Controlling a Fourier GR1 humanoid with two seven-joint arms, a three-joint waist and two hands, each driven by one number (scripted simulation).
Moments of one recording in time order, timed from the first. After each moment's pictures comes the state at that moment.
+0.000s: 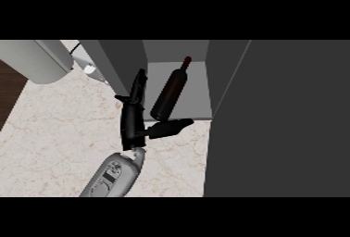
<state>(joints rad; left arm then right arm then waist) -0.37 0.00 -0.39 -1.36 -0.01 0.75 0.02 0.46 -0.05 0.33 -2.44 -0.14 0.26 0.16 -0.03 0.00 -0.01</state>
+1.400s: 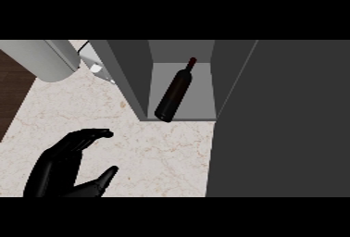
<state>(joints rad) 0.13 0.34 -0.30 -1.92 0.34 0.15 -0.20 0.48 -0.25 0.32 -2.49 -0.08 0.37 0.23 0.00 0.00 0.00</state>
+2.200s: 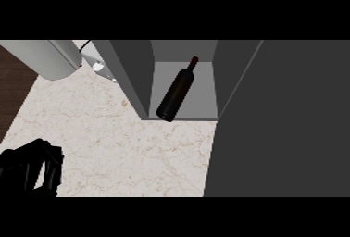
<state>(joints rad) 0.21 0.44 -0.08 -1.91 0.49 -0.08 -0.24 0.41 -0.23 0.42 -2.47 -0.11 0.41 0.30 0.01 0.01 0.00</state>
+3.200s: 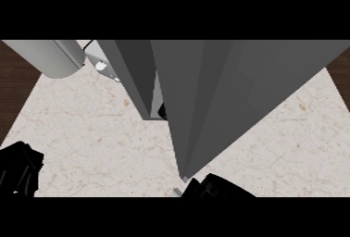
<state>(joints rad) 0.23 0.47 0.02 -1.86 0.55 -0.23 -0.25 -0.27 -0.02 0.58 -2.21 -0.23 0.10 0.56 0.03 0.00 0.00</state>
